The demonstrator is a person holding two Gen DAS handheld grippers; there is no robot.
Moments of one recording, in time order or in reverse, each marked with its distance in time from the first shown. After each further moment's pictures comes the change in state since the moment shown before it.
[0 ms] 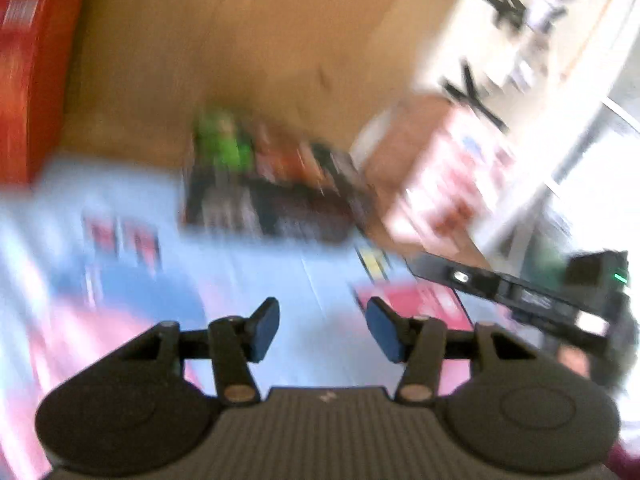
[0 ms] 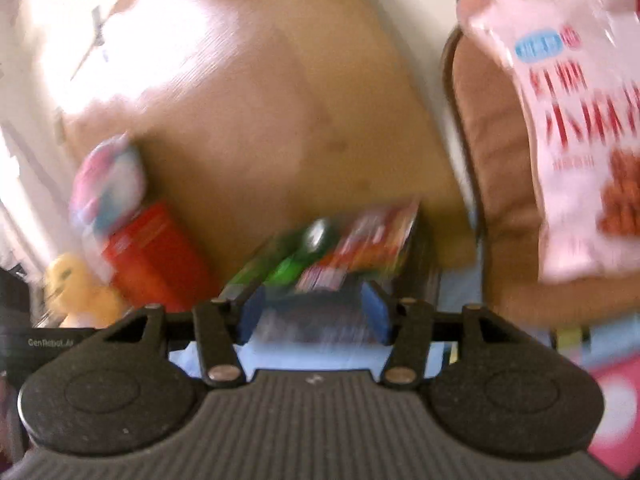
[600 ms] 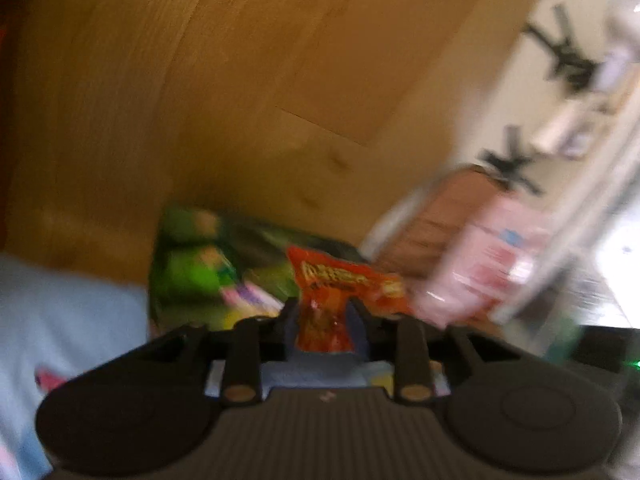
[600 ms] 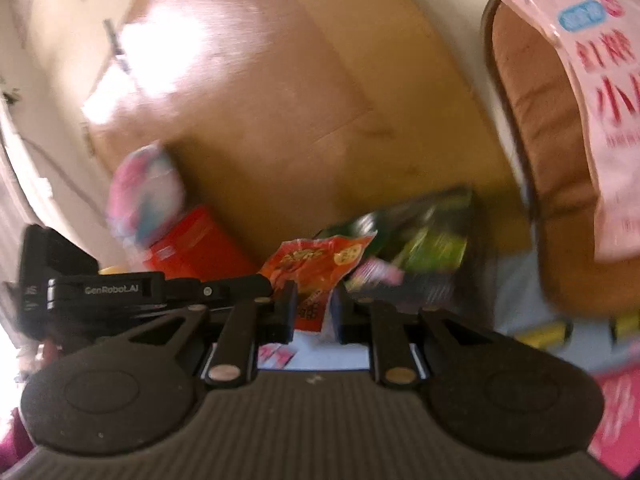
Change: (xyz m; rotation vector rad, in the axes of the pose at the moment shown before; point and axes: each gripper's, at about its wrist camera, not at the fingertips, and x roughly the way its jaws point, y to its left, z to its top) left arm 0.090 0.004 0.142 -0.010 -0.113 0.092; right arm 0.054 -0.004 0.058 0.040 -0.054 0.050
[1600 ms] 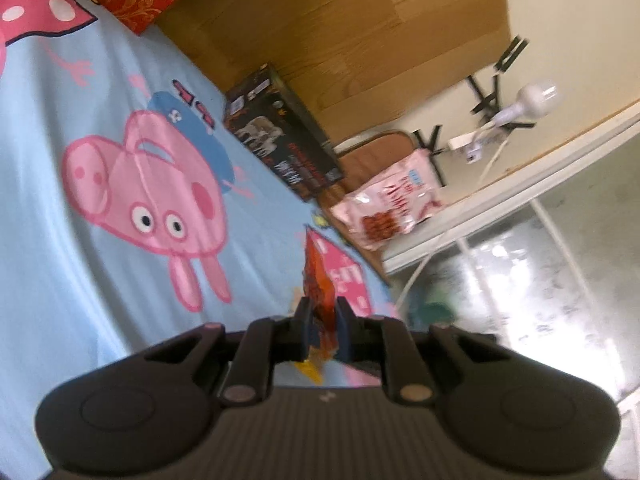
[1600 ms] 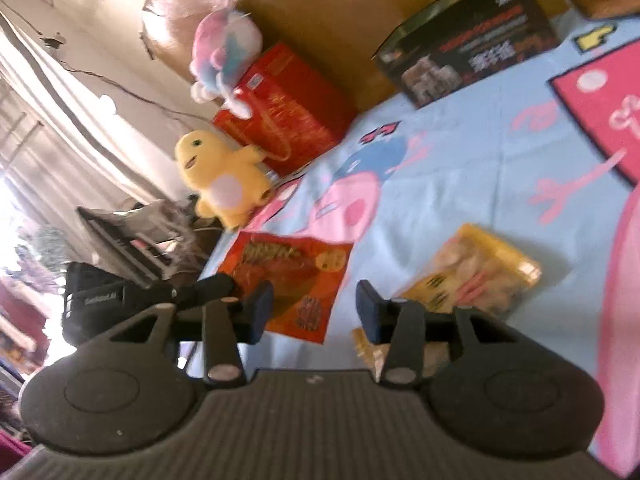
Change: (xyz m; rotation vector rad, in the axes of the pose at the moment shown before) left arm -0.217 0.079 -0.220 -0.399 0.011 -0.368; right arm -0.079 0.081 -0.169 0.226 0.313 0.285
